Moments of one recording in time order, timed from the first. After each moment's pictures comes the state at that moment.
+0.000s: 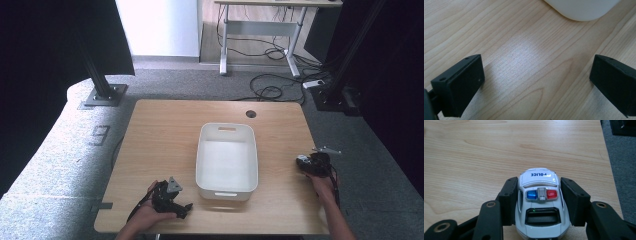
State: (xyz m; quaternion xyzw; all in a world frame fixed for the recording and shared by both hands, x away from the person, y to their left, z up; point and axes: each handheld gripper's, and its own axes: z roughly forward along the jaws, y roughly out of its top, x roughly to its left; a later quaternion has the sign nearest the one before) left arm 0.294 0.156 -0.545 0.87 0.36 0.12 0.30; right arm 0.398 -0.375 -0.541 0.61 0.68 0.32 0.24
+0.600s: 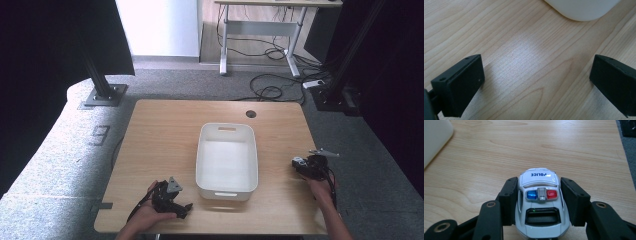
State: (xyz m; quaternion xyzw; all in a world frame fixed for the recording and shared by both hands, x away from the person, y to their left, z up) left arm 0.294 0.156 -0.545 0.87 0.36 0.12 0.30; right arm 0.382 -0.356 -0.530 0.60 0.69 0.34 0.22
